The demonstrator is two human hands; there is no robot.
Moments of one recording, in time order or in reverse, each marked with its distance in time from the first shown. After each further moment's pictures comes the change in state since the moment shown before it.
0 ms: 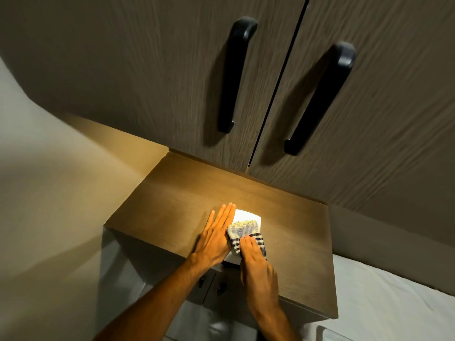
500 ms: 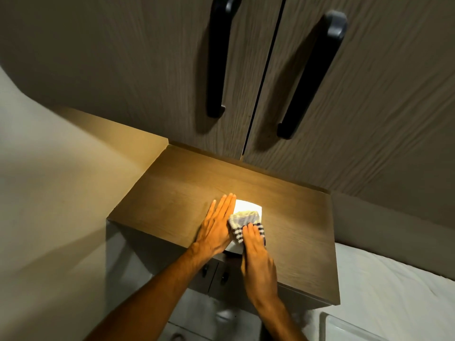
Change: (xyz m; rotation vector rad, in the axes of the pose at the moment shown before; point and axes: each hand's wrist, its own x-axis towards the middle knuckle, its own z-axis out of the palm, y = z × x) left_hand 0.001 0.003 -0.002 0.055 -0.001 0.012; right_hand -0.004 0.010 0.014 0.061 0.063 0.001
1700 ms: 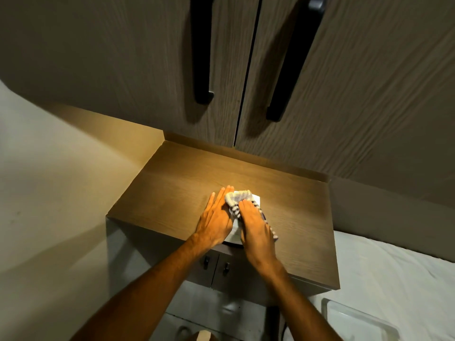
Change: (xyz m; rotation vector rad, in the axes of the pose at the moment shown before) left_hand -0.001 0.008 -0.011 -0.006 -0.032 -0.008; right_hand 0.041 -0.008 -0.014 0.140 -0.037 0.003
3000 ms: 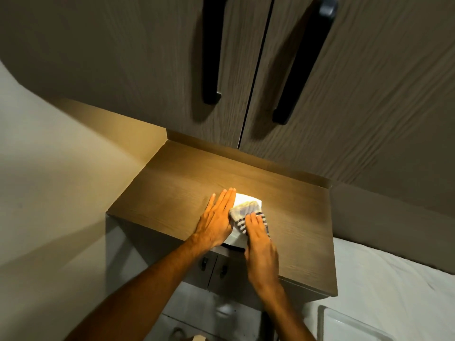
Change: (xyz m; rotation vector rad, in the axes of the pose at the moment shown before) left_hand -0.002 -0.002 0.003 0.086 -0.004 0.013; right_hand -0.032 0.013 0.008 -0.166 0.101 0.020
